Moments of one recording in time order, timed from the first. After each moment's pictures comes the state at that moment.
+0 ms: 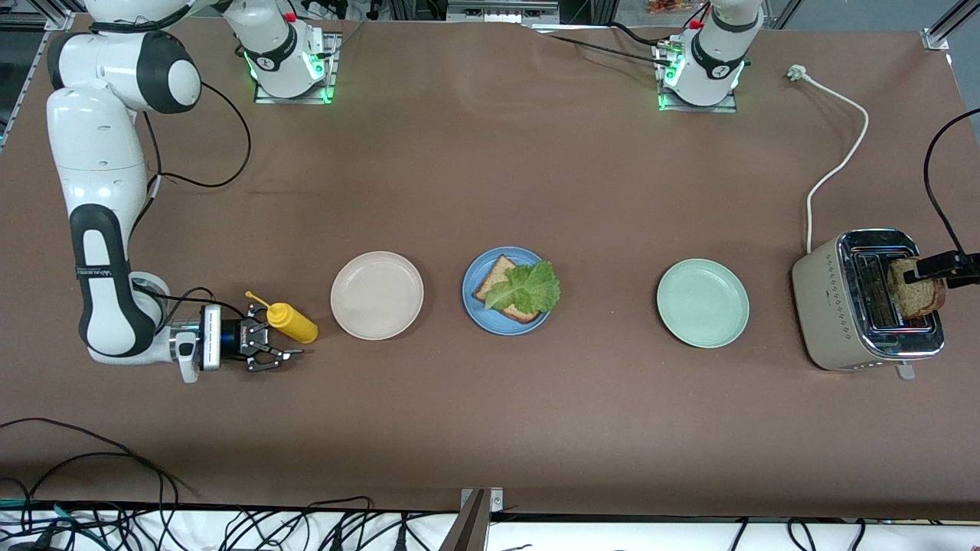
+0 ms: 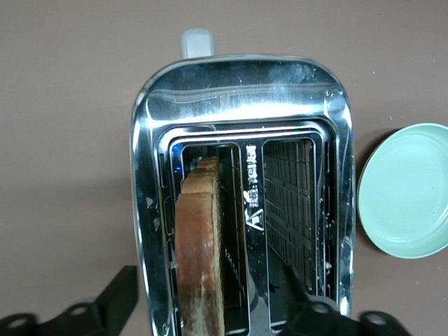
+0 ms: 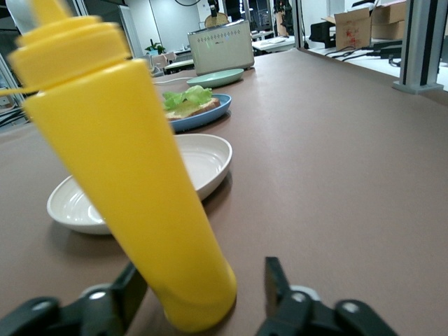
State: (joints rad) left arm 0.53 0.43 -0.08 -1.61 -0.12 1.93 0.53; right arm -0.20 1.18 0.03 -1.16 1.10 1.61 -2.18
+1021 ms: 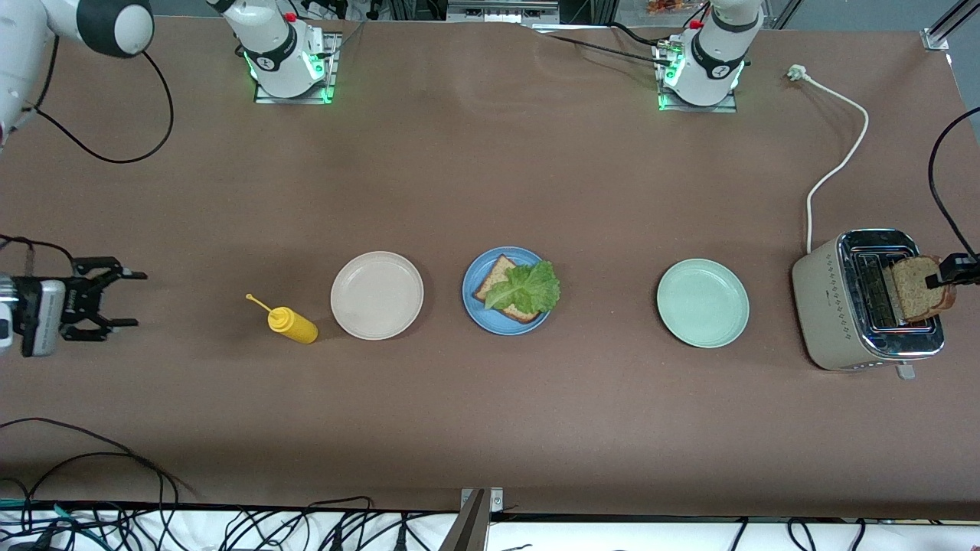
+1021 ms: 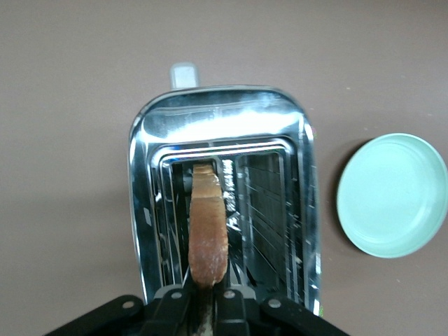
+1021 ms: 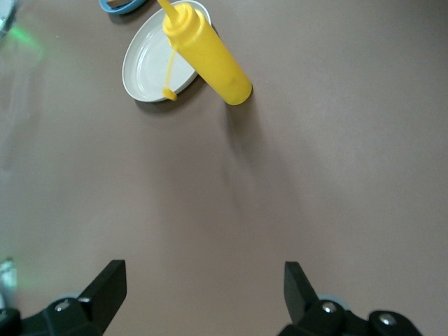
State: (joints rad) left arm 0.54 0.39 -0.10 -1.57 -0.13 1.88 0.53; right arm -0.18 0.80 -0.29 -1.13 0.60 1.42 -1.57
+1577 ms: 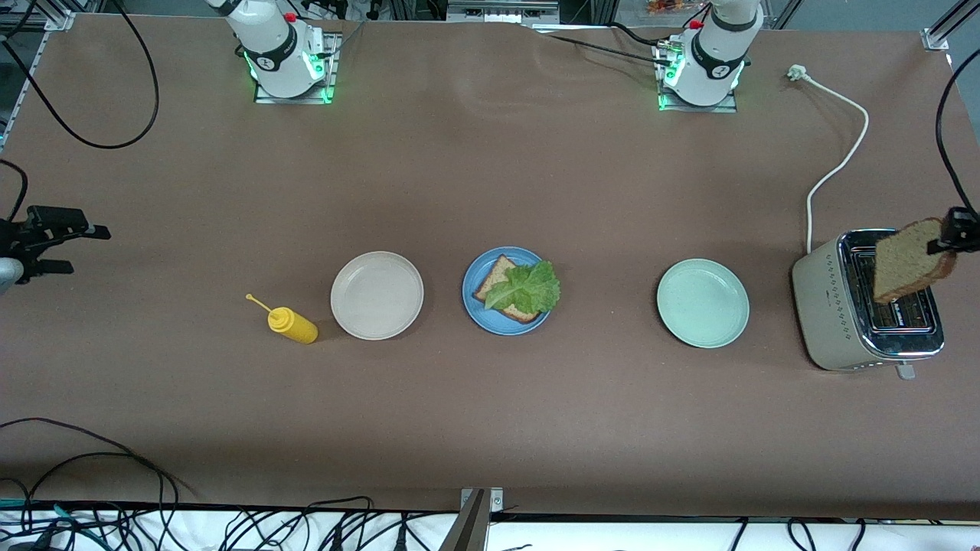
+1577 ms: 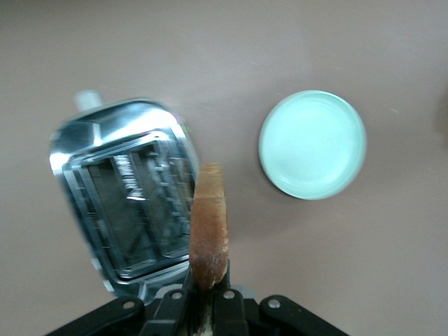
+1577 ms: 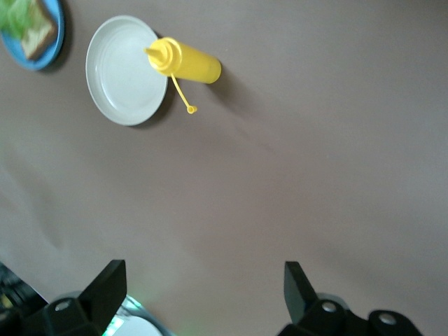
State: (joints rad) left arm 0.43 0.23 -0.18 -1.50 -0.03 1.62 0.53; right arm -0.03 0.50 -0.29 -1.16 0.33 1.31 -0.79
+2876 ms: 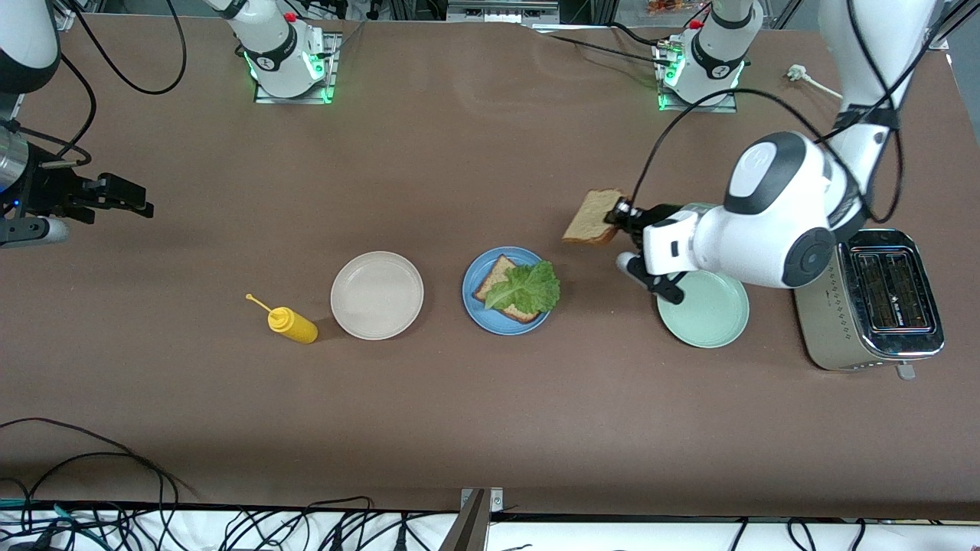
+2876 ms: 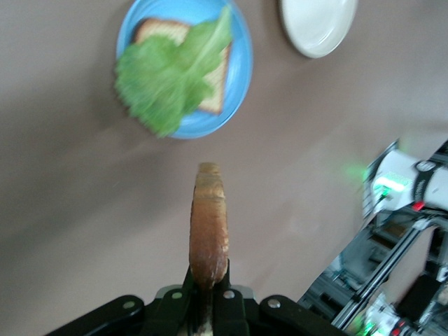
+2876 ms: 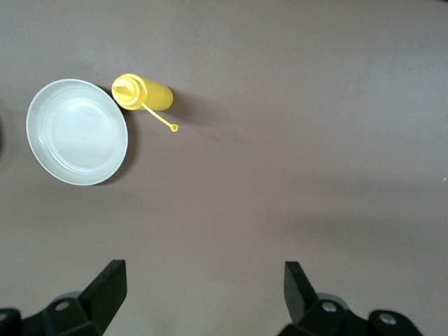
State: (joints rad) left arm 0.14 0.50 -0.55 -1.53 -0.37 1.64 0.14; right arm 0.07 0.08 -0.13 -1.66 0.07 1.67 -0.16
